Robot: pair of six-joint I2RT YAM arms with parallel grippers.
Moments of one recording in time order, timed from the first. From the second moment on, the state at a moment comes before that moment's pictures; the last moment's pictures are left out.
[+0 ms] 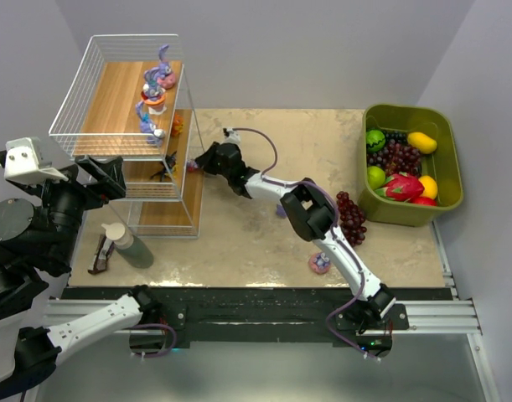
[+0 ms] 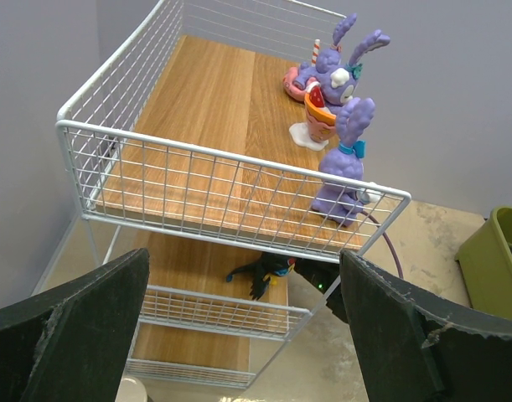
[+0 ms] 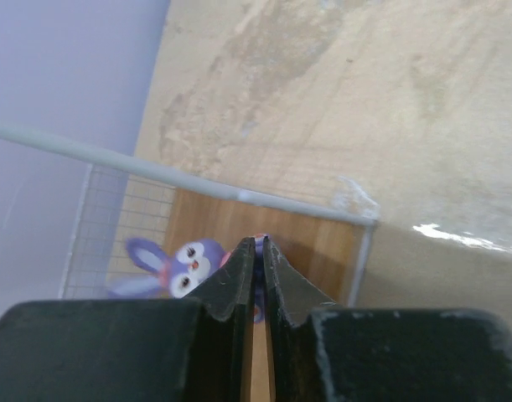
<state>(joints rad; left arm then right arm) -0.80 0.72 1.61 -0.89 -0.84 -0.27 0.77 2.66 2.08 0.35 0.09 0.91</state>
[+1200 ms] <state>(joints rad) -0.80 0.71 1.61 -0.89 -0.84 -0.27 0.77 2.57 1.91 0.34 0.02 0.89</state>
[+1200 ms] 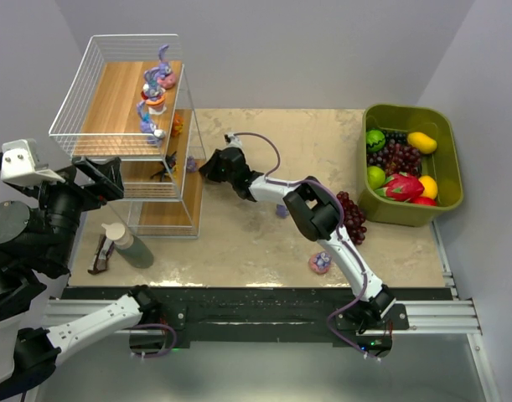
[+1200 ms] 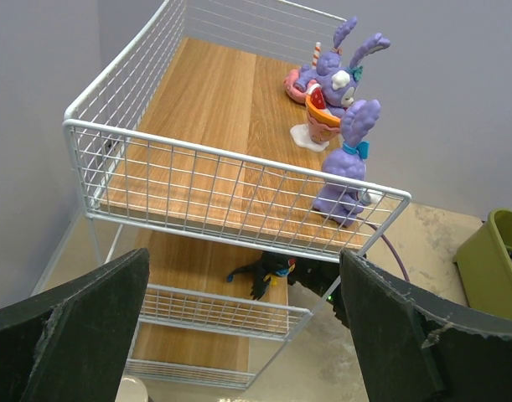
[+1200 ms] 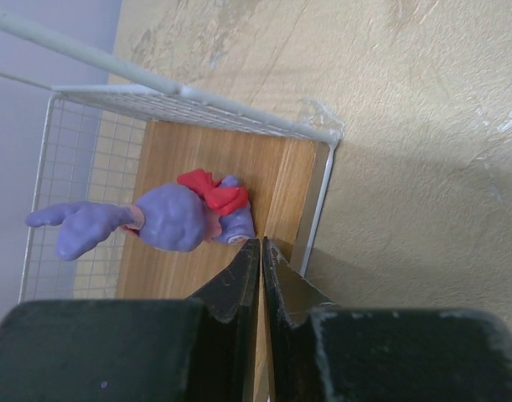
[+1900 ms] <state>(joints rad) -0.80 0.71 1.61 -0.89 -0.84 -0.27 0.79 2.59 1.96 0.33 -0.02 0.92</state>
